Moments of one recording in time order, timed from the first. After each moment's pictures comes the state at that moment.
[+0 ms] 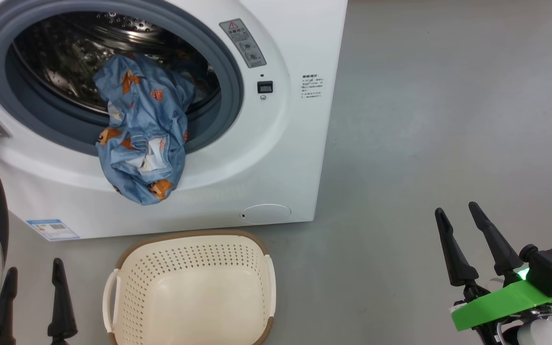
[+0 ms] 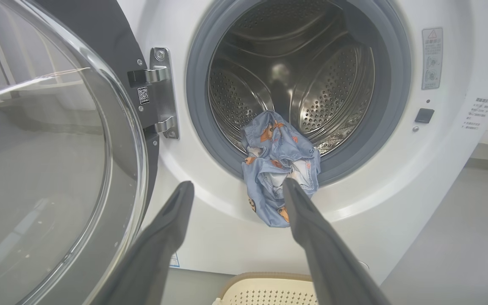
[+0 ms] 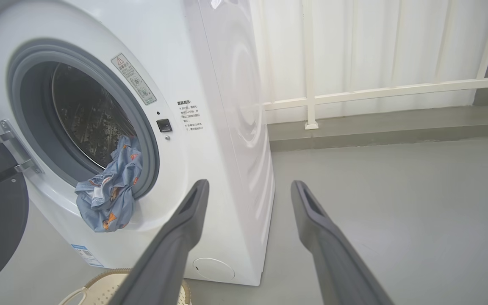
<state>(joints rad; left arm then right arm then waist) -0.02 0.12 0.18 0.20 -0.27 -0.13 -0.26 -0.07 -0.23 0.16 0.14 0.45 0.12 -0.25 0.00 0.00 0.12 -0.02</state>
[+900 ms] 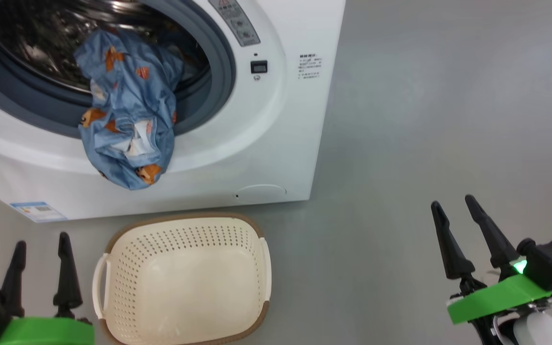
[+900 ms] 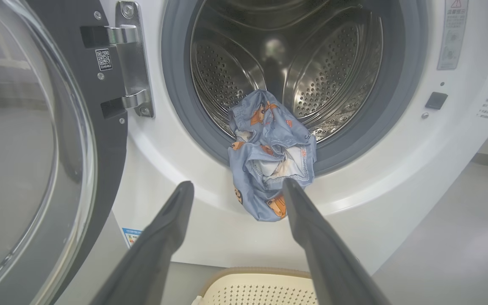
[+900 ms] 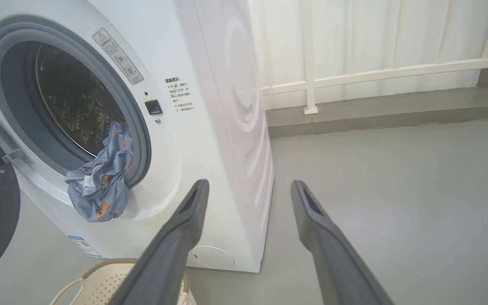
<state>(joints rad) -0.12 0.14 0.14 0.29 -0.32 -0.13 -0.26 -0.08 -0.22 0.16 0.13 0.45 0.12 -0.25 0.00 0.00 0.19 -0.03</state>
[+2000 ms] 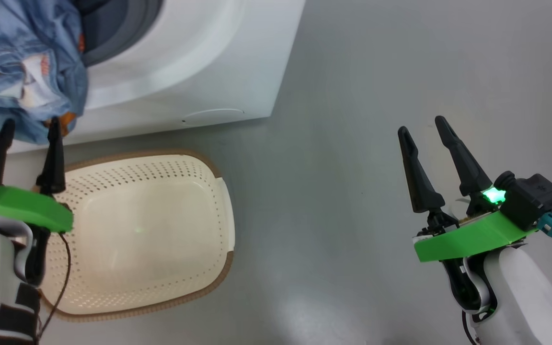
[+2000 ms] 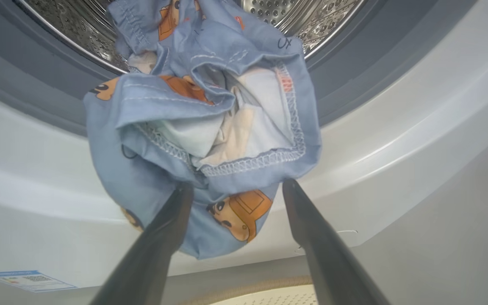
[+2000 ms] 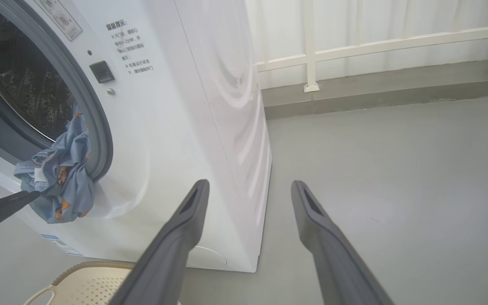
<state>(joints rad) -0.67 0.31 -0.08 0.73 -0.37 -0.13 -0.26 -0.33 -0.15 0.23 0.12 0.42 0.12 -0.25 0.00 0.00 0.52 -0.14</state>
